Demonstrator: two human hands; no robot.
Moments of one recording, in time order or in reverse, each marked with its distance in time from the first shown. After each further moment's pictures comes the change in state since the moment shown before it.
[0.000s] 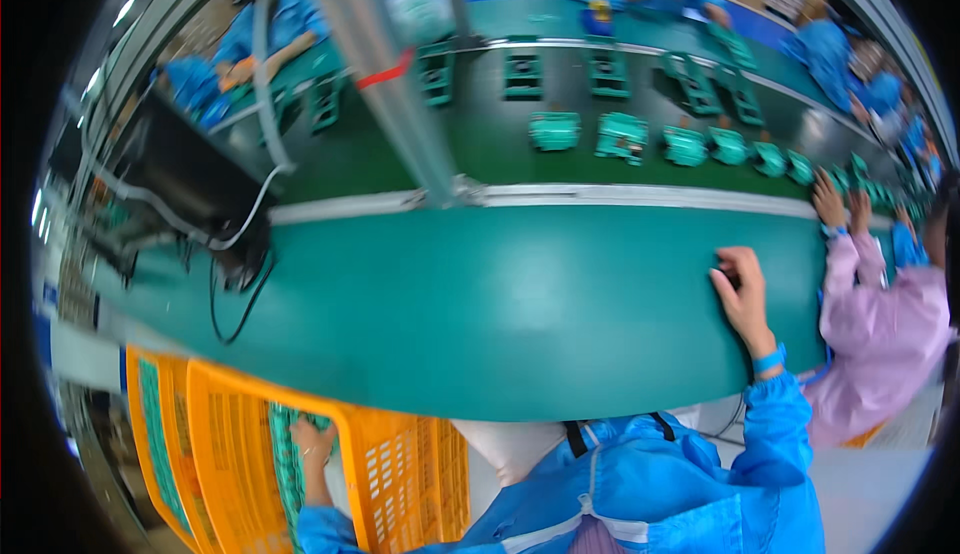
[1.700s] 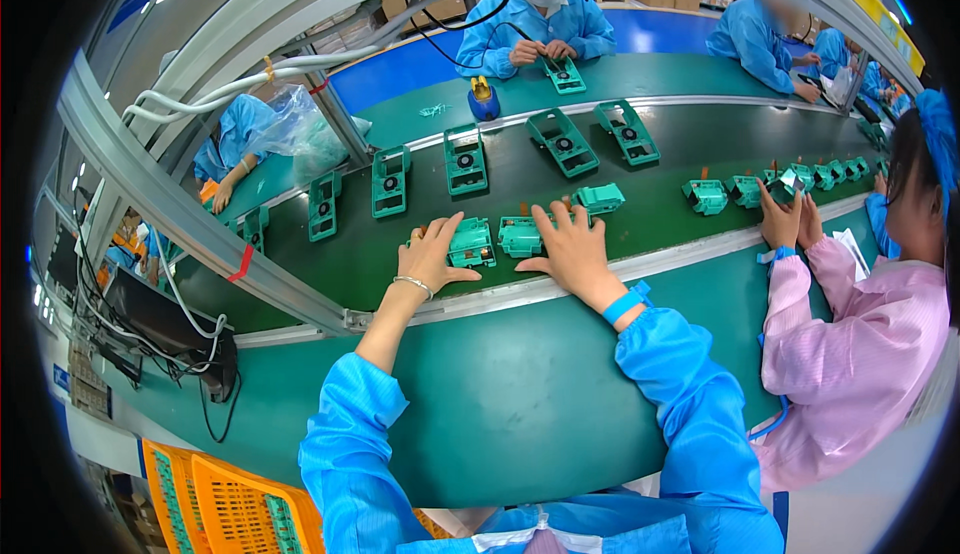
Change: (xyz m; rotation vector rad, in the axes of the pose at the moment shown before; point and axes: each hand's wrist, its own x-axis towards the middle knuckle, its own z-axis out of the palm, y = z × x) left_hand -0.091 0.735 -0.188 0.008 0.222 1.220; right_hand 0.170 0.049 0.050 -0.697 0.180 -0.233
